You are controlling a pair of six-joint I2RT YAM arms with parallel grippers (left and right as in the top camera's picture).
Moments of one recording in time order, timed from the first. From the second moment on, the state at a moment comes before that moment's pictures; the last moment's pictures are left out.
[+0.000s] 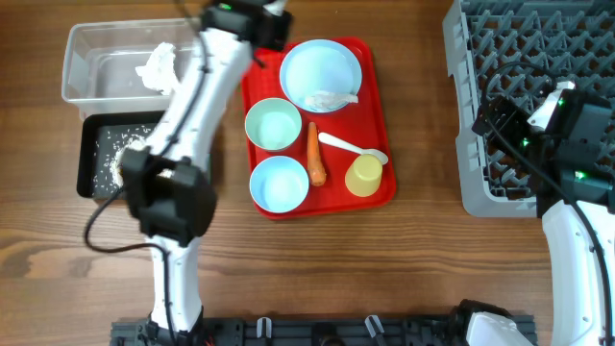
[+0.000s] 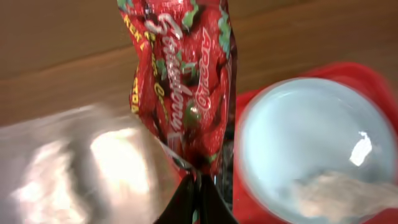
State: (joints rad) left arm -0.30 2.20 2.20 -0.93 -0.17 -0.01; right arm -0.25 1.21 0.98 -0.55 -0.16 0.36
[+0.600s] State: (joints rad) left arm 0.02 2.25 2.20 -1.07 0.02 -0.16; right arm -0.25 1.21 0.98 -0.55 -0.16 0.36
